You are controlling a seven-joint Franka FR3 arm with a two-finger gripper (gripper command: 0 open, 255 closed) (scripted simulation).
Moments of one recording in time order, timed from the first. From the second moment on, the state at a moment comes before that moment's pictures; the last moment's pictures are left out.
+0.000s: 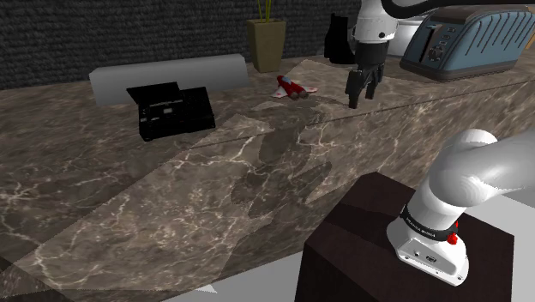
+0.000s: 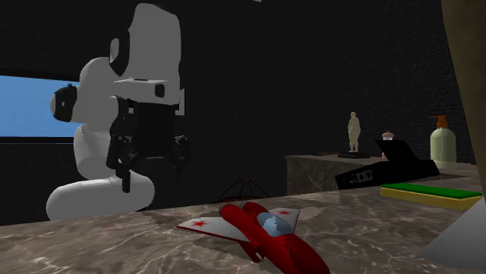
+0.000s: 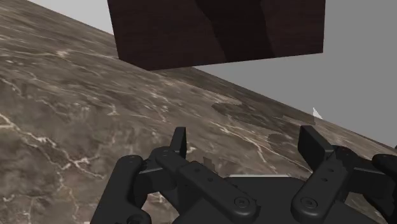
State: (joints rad) arm -0.02 -0.83 0.00 -2.44 0.01 1.54 0.06
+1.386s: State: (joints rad) arm -0.10 -0.10 0.11 -1.80 -0.04 1.68 0.43
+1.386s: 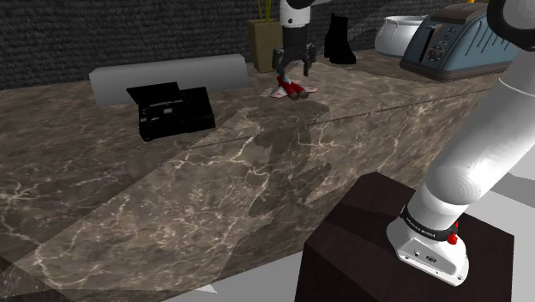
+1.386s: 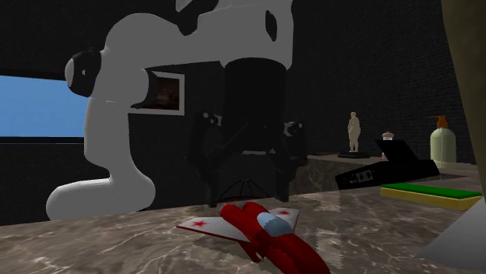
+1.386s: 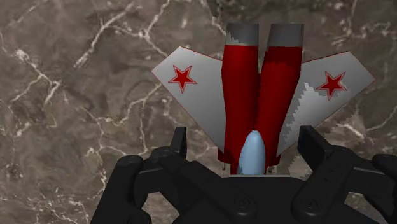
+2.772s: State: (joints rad) arm -0.10 0.02 0.11 -1.76 -0.06 1.76 0.50
